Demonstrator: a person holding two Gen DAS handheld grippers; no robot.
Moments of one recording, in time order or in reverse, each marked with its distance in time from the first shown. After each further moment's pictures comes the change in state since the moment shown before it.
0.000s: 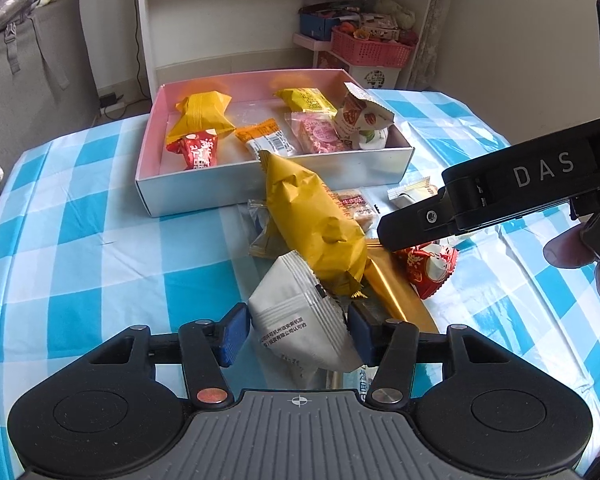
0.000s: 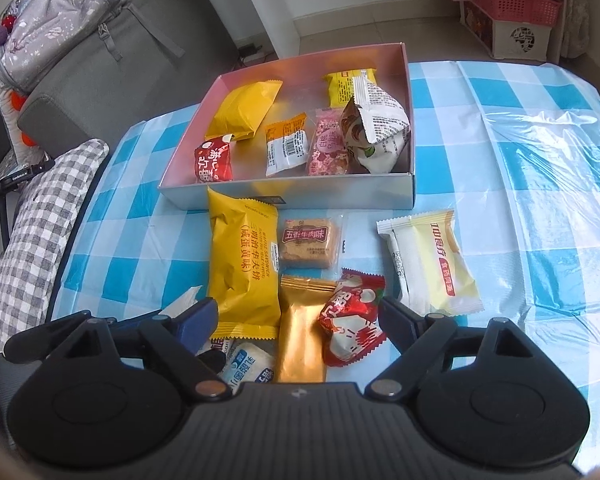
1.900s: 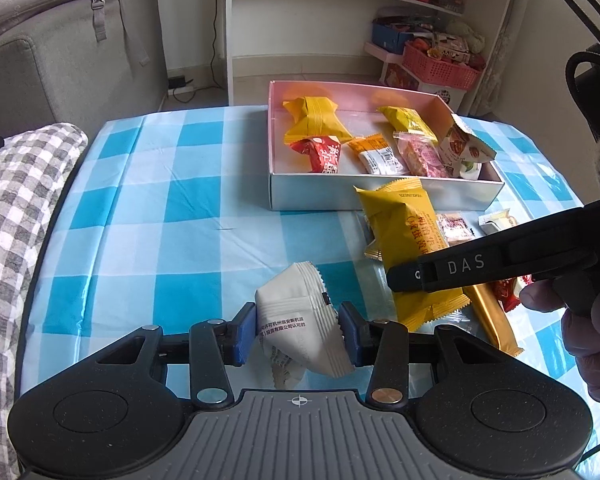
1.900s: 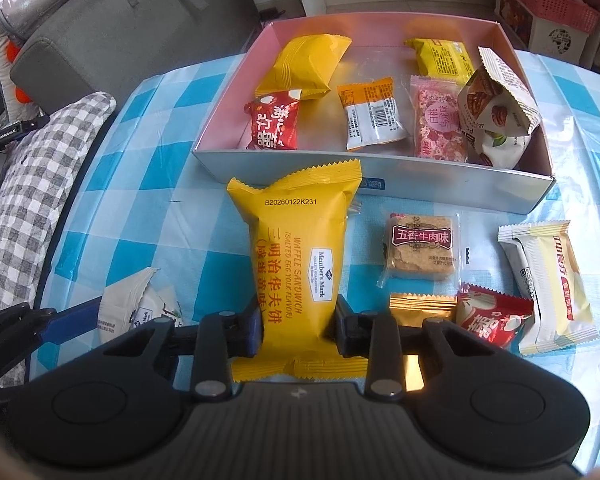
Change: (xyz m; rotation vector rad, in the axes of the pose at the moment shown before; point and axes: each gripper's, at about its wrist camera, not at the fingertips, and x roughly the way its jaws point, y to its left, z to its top) left arm -0.029 0.071 -0.001 -0.143 0.001 0.114; right arm 0.061 0.069 0.011 -0.063 0.080 -0.028
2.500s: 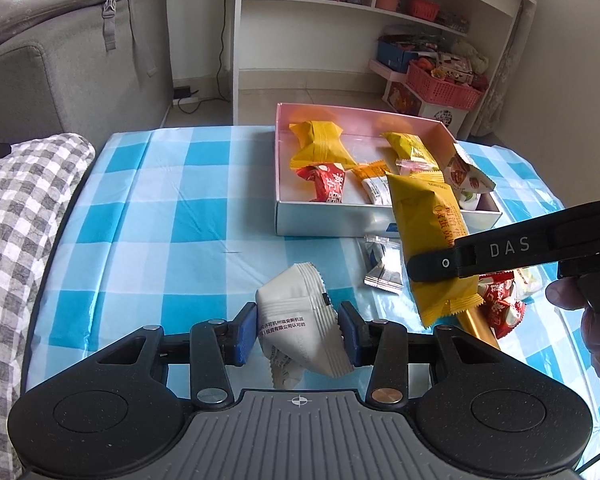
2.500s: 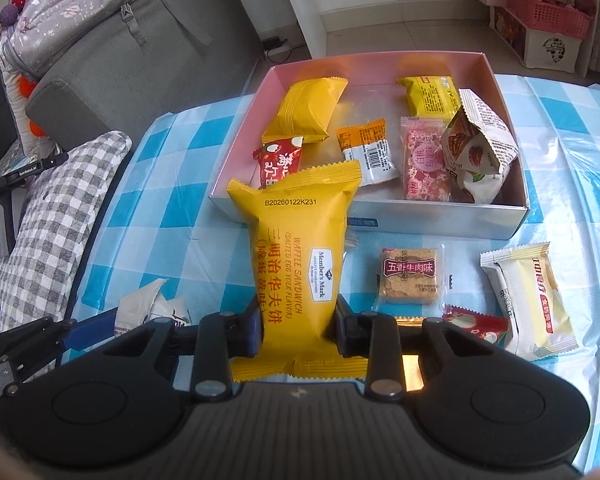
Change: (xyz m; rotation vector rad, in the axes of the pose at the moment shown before) left arm -0.009 0.006 0.013 -0.034 -0.041 -0.011; right arm -0.029 -0.007 0.011 0.042 -0.075 0.043
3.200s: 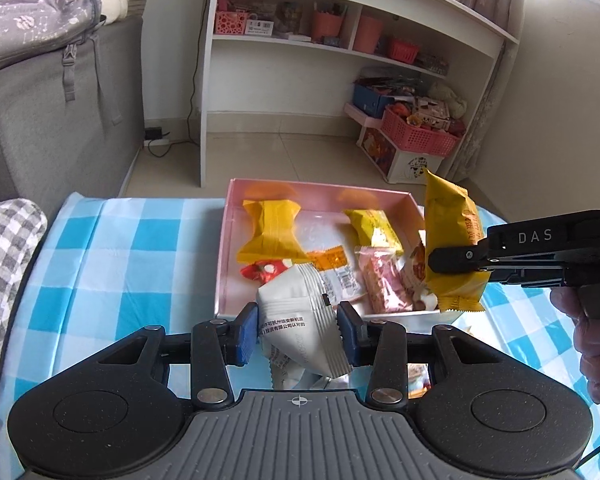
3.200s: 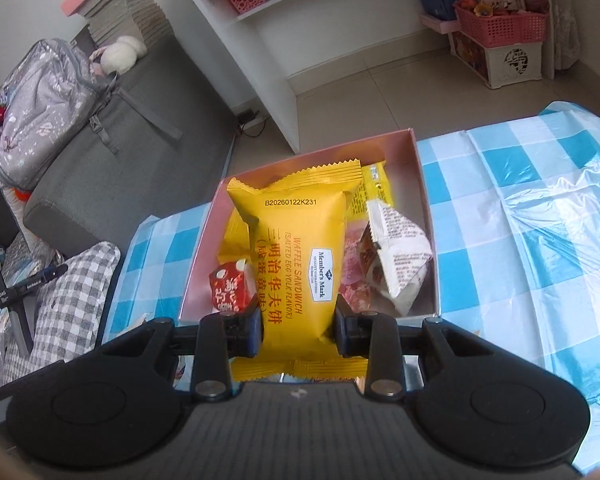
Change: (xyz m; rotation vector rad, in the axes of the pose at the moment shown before) left arm 0.021 -0.032 0.070 -0.005 -0.117 -0.086; right arm -0.035 -0.072 0.052 0.174 -0.188 0.046
